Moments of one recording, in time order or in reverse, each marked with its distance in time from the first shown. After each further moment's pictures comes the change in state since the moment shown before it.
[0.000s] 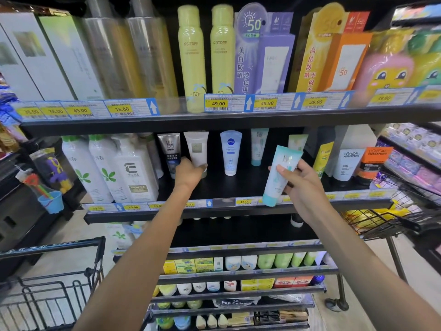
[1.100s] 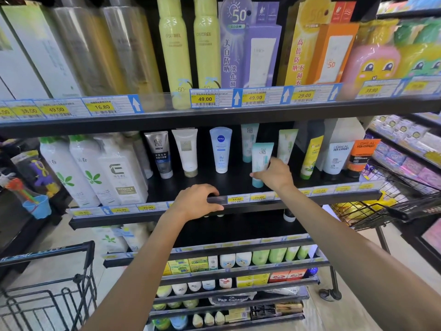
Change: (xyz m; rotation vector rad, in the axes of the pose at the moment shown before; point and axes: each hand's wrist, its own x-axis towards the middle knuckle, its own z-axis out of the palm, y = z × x) left_hand -0.068 -0.012 0.009 0.754 -0.448 0.513; right_hand 0.085 0.049 0.003 -0.927 0.119 0.069
